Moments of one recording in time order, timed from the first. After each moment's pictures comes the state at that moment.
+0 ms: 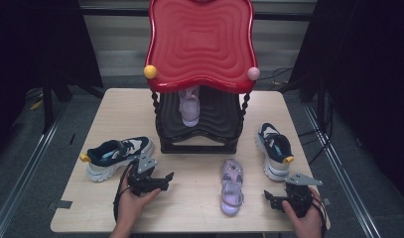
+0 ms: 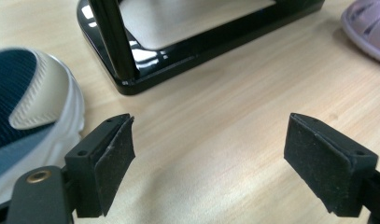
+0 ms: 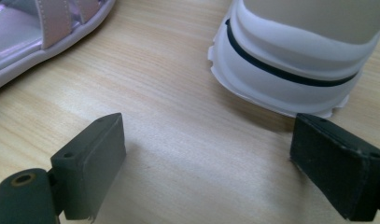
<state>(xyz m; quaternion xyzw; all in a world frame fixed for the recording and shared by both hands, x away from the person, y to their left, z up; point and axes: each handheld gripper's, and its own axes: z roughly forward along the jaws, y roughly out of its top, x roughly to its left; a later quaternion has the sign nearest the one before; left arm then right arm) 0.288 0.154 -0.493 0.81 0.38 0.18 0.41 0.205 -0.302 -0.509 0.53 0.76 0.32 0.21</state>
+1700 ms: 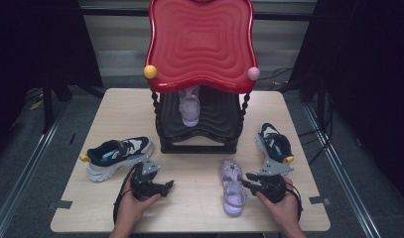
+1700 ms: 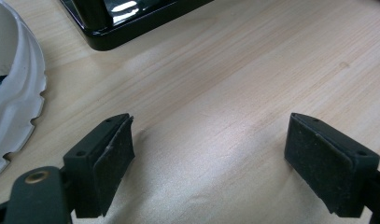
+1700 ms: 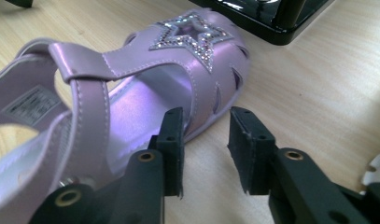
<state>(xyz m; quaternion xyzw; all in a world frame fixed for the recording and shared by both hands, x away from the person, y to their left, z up) 0.289 0.152 -0.508 0.84 0.37 0.15 0.36 0.243 -0.242 -0.495 0.40 0.82 0.38 0.17</state>
